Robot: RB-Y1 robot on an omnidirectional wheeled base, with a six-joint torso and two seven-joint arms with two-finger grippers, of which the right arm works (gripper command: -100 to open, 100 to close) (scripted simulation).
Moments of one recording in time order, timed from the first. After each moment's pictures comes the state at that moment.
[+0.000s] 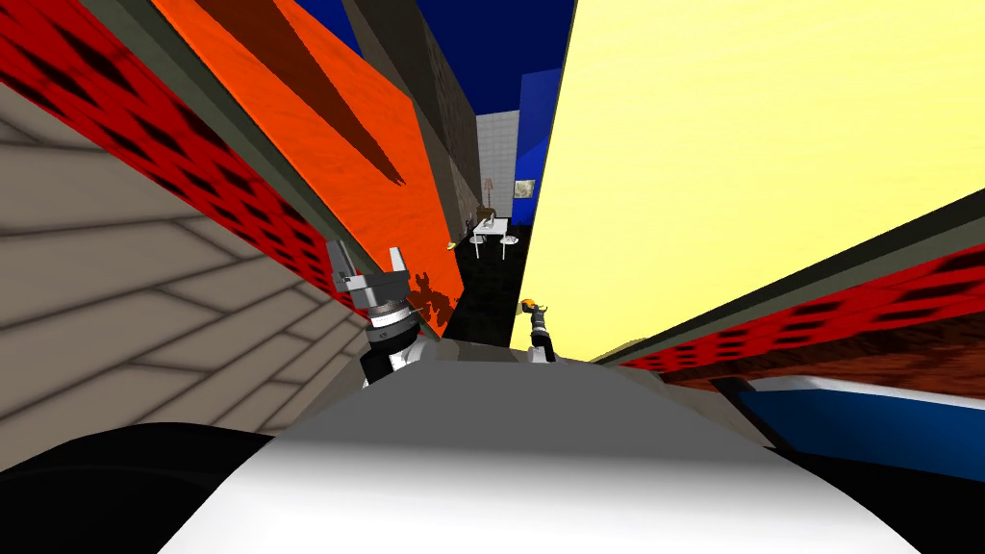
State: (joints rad) arm -0.17 0.00 0.06 -0.59 -0.34 -0.85 0.23
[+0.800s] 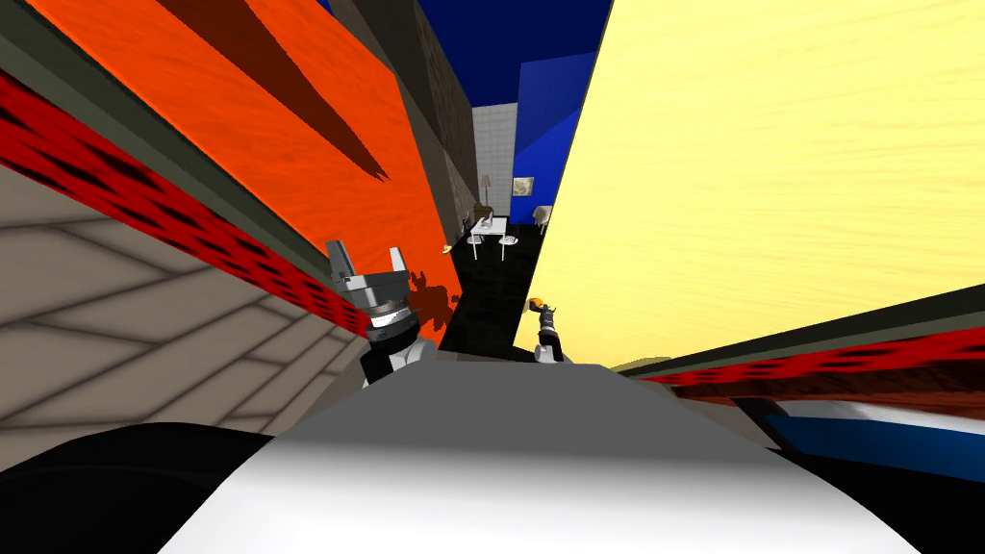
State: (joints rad) arm -0.15 -0.05 0.01 -0.62 -0.37 -0.83 0.26
